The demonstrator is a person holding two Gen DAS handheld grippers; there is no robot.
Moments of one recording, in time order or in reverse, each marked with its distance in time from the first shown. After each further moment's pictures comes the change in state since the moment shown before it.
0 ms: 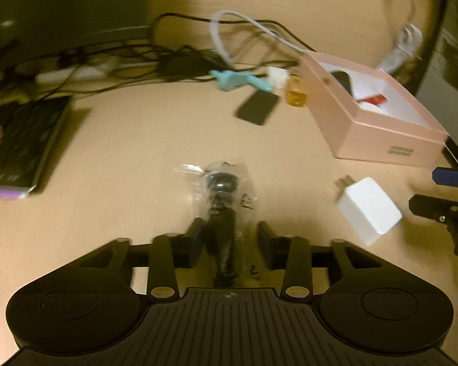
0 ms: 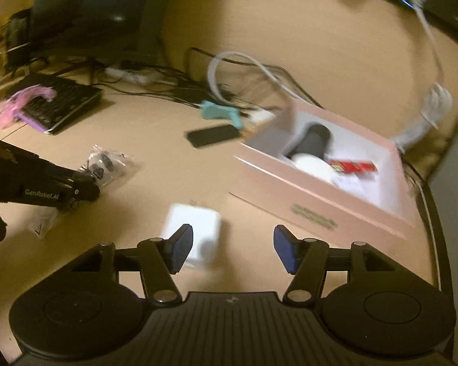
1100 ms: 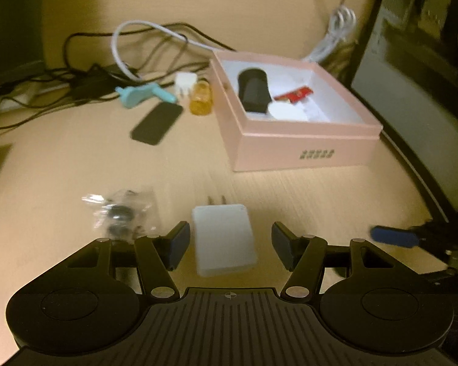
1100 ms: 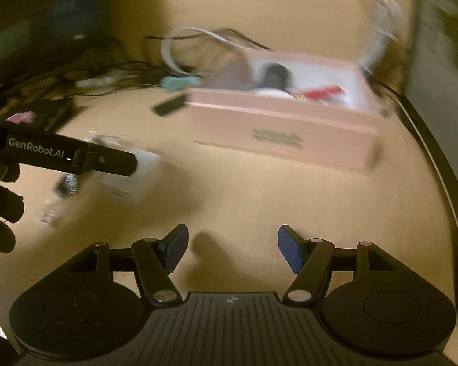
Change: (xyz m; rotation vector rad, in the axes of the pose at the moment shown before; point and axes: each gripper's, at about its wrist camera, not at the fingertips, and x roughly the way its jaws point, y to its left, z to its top) left arm 0.005 -0.077 0.021 0.094 0.033 -0.147; right arm 0.000 -0.032 -0.061 0.261 0.064 0.017
